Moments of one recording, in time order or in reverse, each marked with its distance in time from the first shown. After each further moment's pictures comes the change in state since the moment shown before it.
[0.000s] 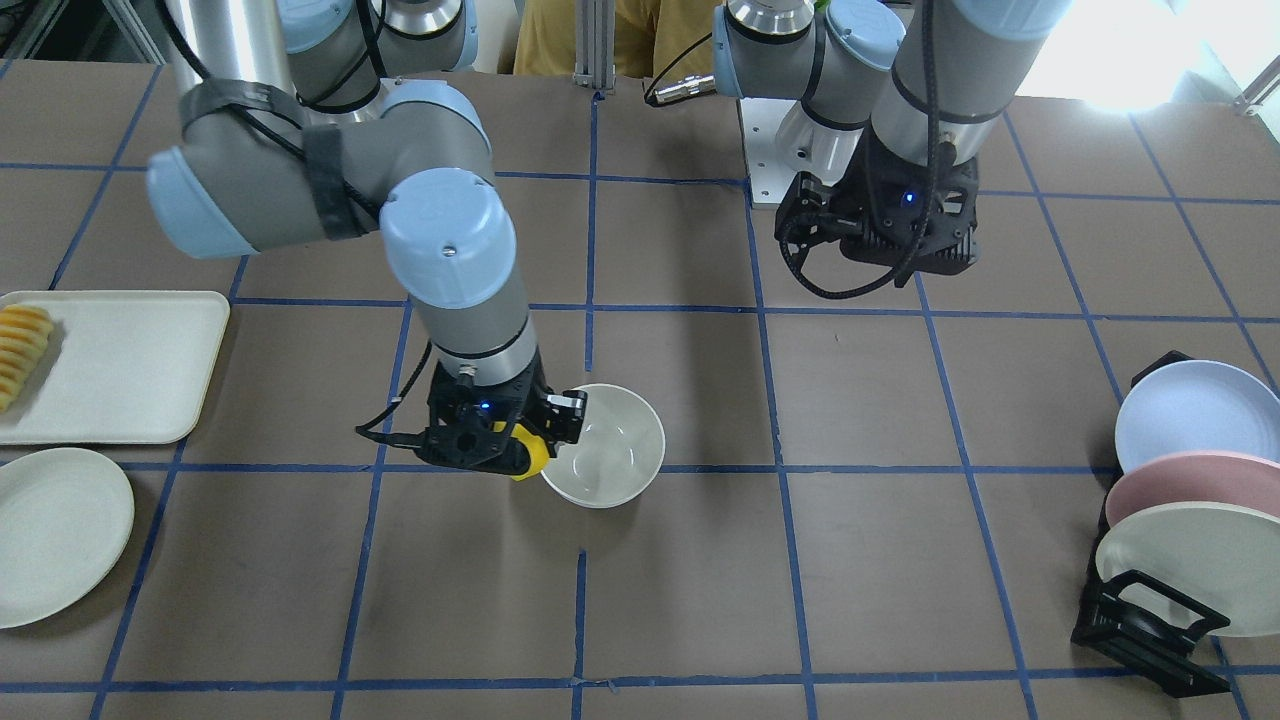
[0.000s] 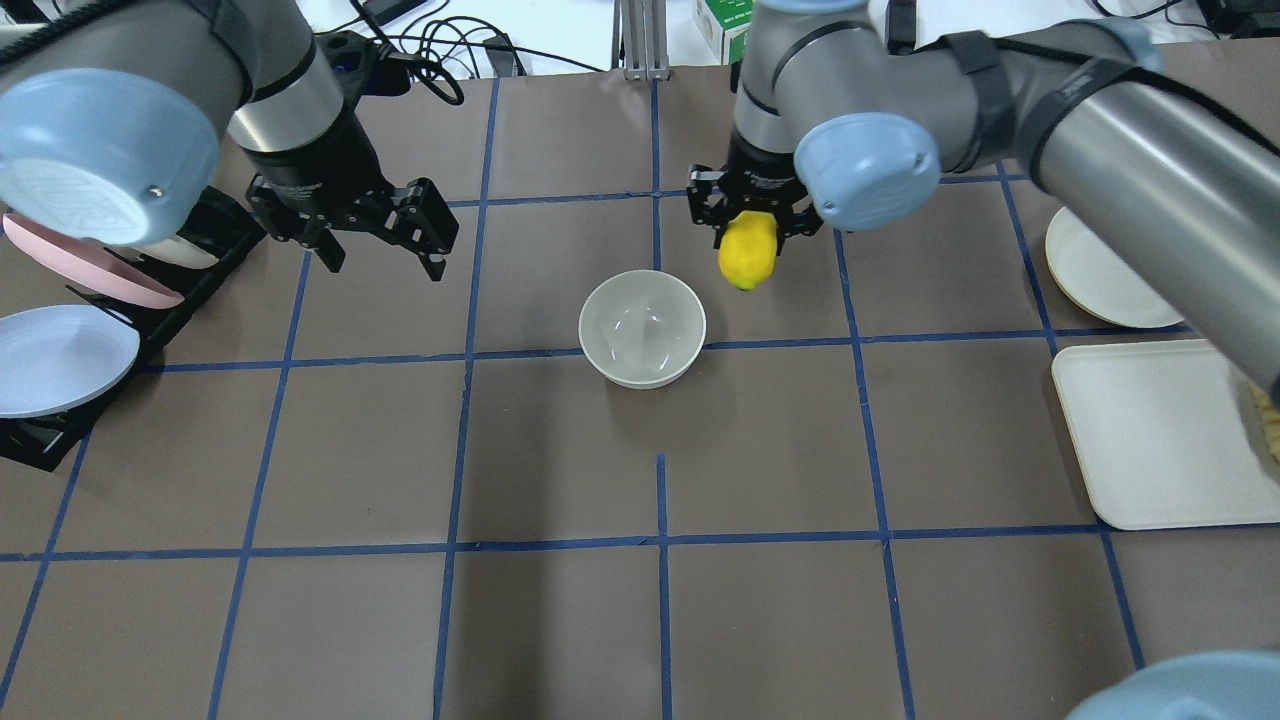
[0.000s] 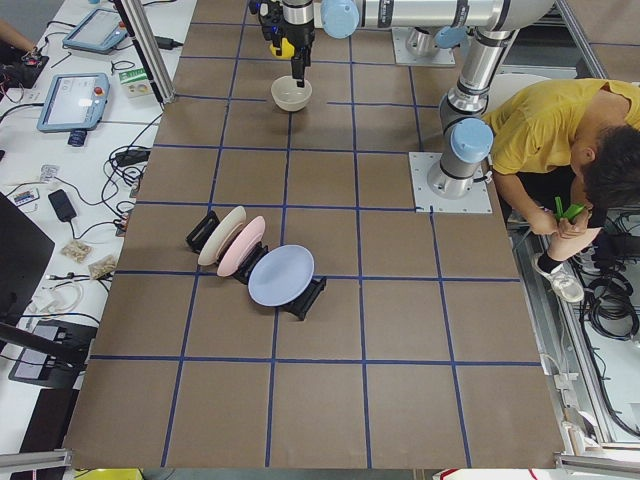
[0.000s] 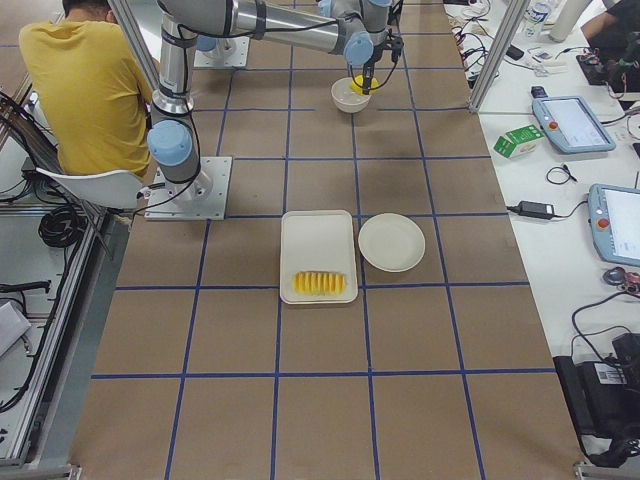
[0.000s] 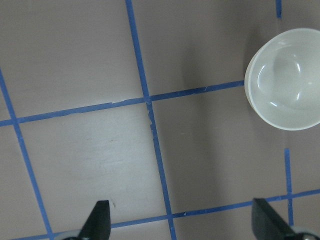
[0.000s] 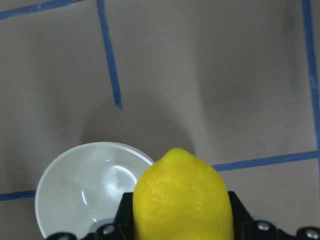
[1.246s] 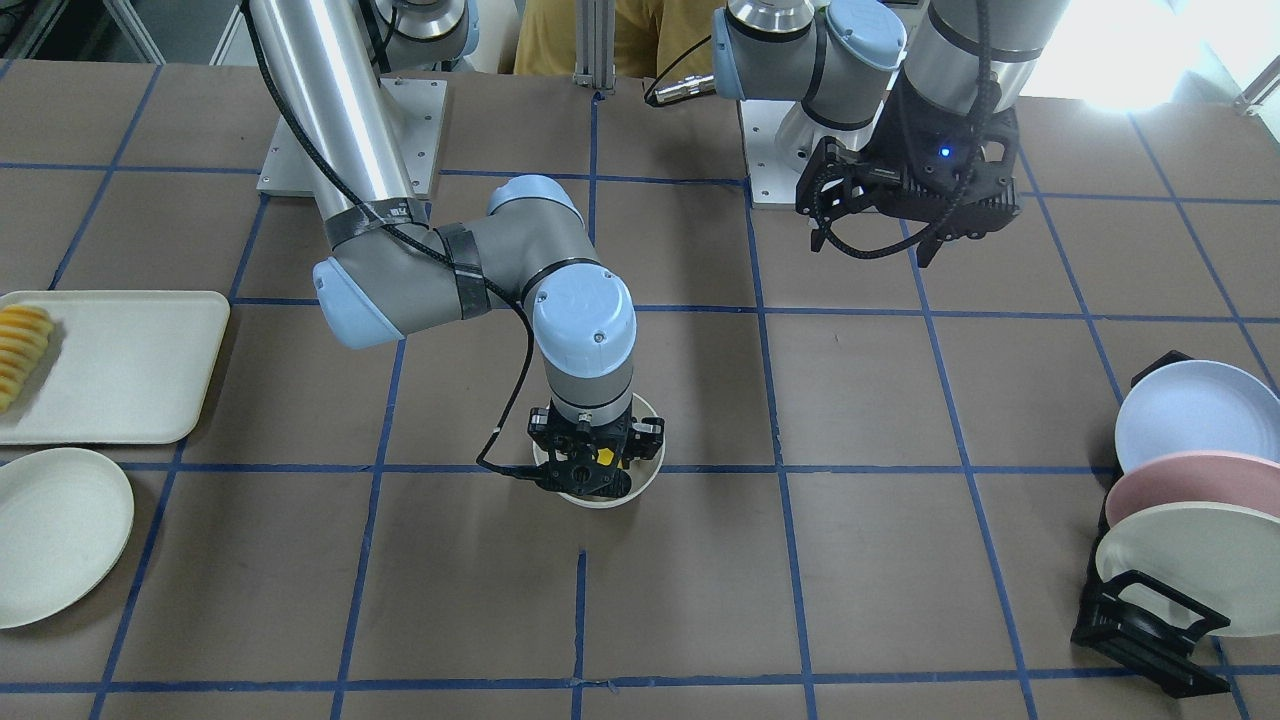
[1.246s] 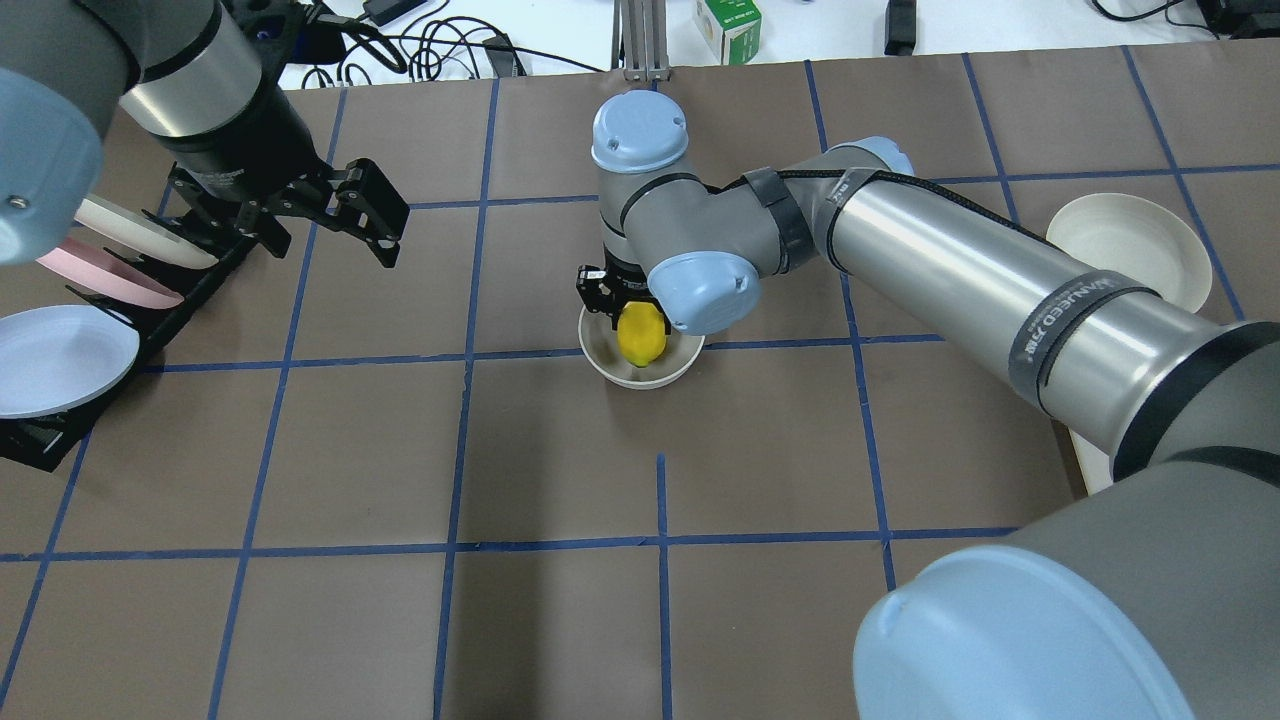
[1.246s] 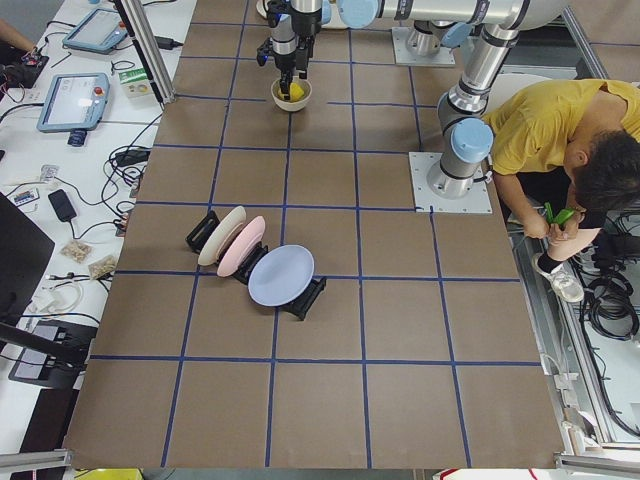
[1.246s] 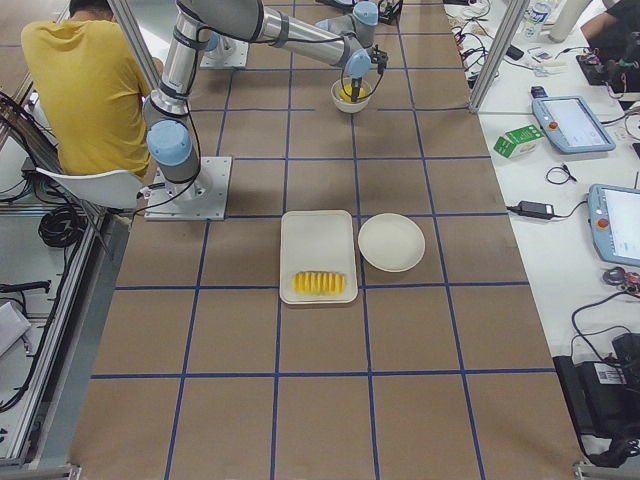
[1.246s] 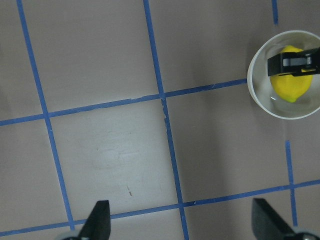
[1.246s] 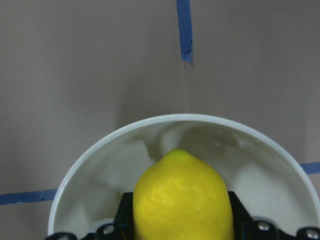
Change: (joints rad) left arm 0.026 0.040 0.003 0.030 -0.026 0.010; right arm 0.101 0.153 0.012 -0.098 0.001 0.064
